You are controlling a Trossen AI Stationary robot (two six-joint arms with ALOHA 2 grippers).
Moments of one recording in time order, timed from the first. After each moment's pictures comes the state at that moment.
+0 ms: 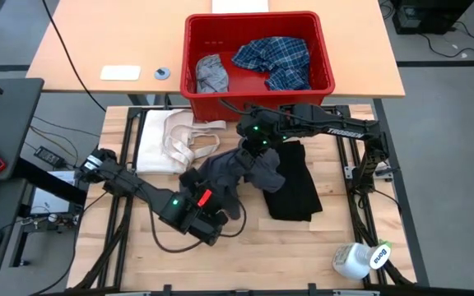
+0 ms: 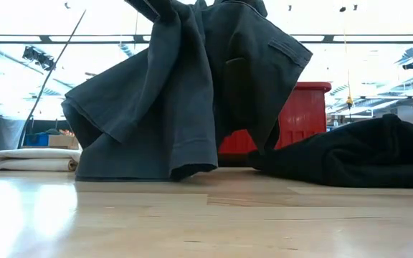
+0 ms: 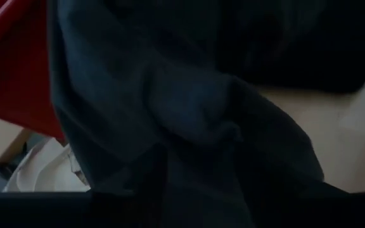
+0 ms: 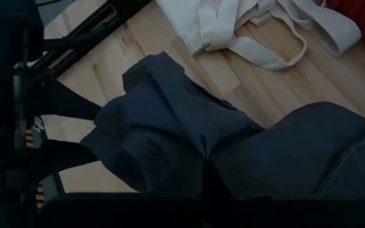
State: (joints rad) left arm -0.49 1.78 1.68 -1.26 -0.89 -0.90; right arm -0.07 1.83 2.08 -1.16 -0.05 0.57
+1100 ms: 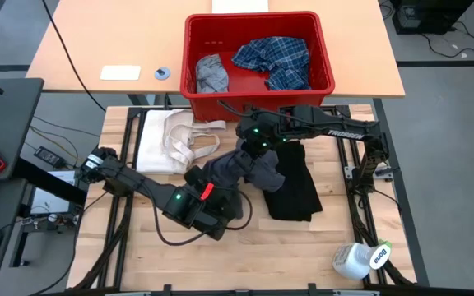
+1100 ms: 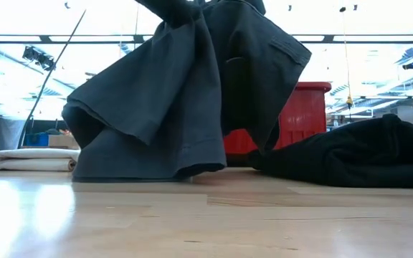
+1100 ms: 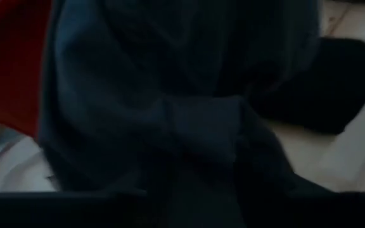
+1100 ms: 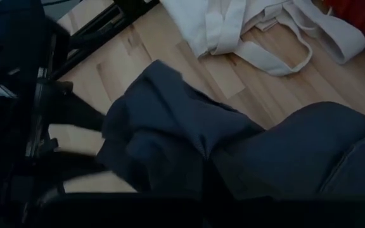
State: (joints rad) left arm -0.45 1.78 1.68 -1.15 -0.90 -0.93; right arm -0.05 1.83 2.08 -1.14 -0.04 0.55
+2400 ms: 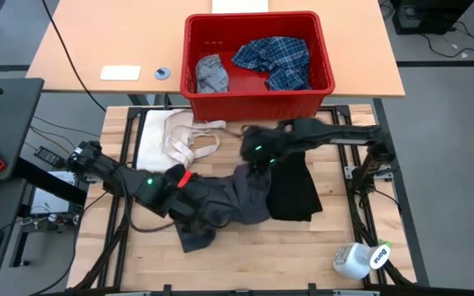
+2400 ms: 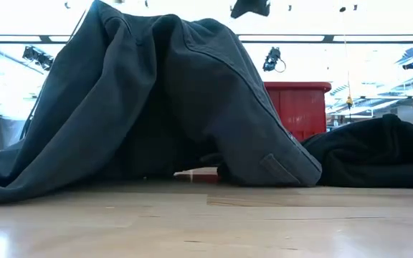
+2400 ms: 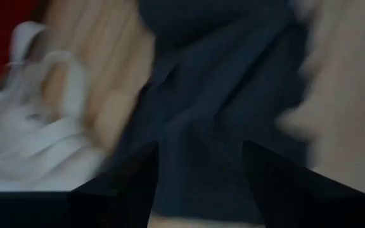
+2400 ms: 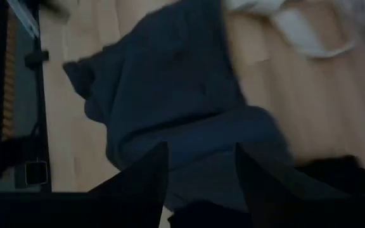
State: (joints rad) left arm -0.47 1.63 1.75 -1.40 -0.45 -0.81; right arm 0.02 1.78 1.96 -1.19 -0.10 0.29
